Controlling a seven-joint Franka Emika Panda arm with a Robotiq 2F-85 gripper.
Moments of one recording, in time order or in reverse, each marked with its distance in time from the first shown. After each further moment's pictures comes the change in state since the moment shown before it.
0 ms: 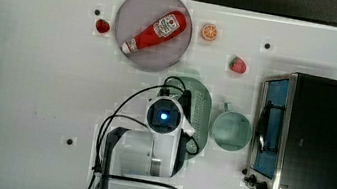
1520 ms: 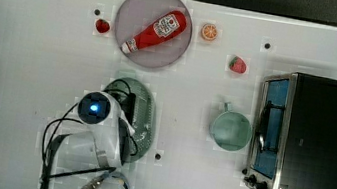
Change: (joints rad) arm 0.180 0.107 0.140 0.076 0.000 -0.058 0.385
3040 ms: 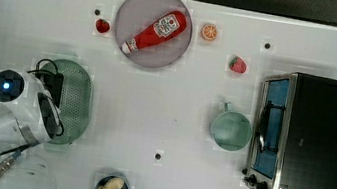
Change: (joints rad) arm 0.312 0.206 0.007 0.389 0.129 -0.076 0.186
